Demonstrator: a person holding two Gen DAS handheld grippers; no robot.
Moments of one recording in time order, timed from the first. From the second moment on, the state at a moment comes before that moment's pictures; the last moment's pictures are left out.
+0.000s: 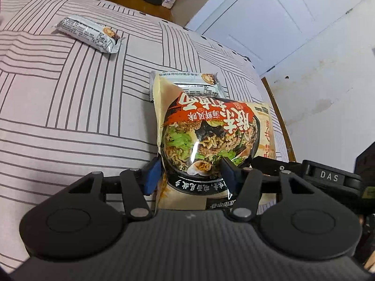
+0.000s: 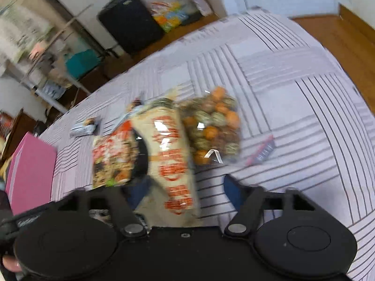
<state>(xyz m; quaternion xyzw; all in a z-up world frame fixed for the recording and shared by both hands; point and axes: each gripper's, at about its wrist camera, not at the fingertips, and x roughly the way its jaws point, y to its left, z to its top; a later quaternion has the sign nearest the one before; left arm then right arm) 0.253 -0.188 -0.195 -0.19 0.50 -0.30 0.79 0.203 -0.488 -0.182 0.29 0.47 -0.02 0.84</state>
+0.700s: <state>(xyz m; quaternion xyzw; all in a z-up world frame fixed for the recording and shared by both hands) 0.229 -0.191 -0.164 -0.14 0.52 -0.32 0.78 0.184 -0.446 -0.153 0.22 0.48 0.01 0.85</state>
